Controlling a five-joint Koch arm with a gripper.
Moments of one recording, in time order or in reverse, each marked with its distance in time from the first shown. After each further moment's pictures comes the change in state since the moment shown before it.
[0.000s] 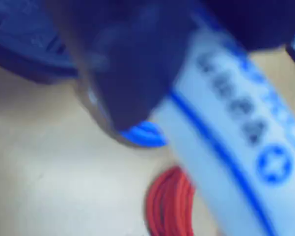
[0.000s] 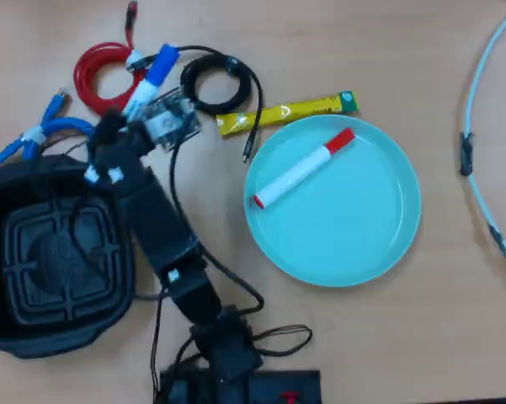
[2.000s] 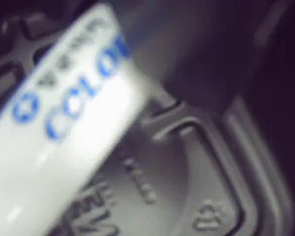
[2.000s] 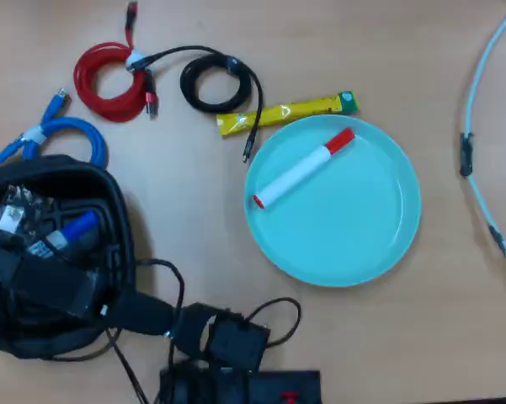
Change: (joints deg) arm -41.0 -24.8 0.0 -3.3 63.5
